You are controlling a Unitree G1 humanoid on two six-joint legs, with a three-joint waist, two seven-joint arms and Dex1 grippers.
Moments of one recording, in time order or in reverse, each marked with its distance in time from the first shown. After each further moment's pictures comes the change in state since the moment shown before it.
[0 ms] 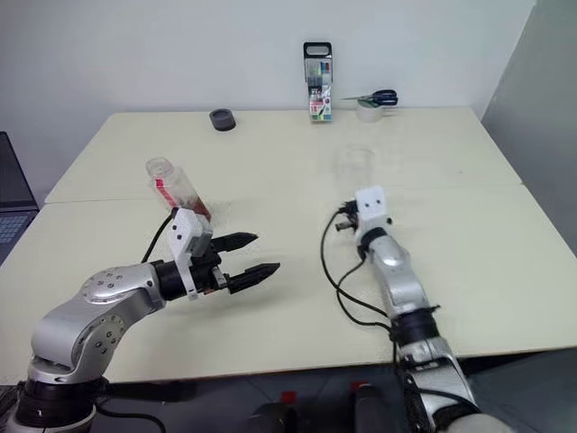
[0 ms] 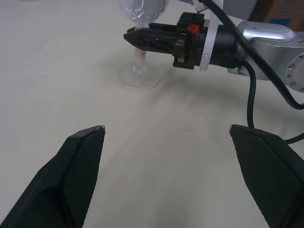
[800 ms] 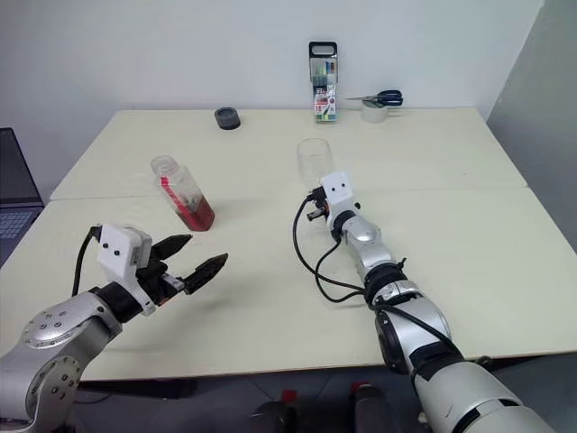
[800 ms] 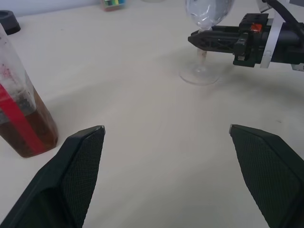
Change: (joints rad) left arm 0.197 -0.033 0.211 -0.120 0.014 -0.024 0.185; right arm -0.303 0.029 -0.062 0.625 -0.029 -0.261 0.085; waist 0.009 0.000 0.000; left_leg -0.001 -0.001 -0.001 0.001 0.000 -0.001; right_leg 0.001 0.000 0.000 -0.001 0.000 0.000
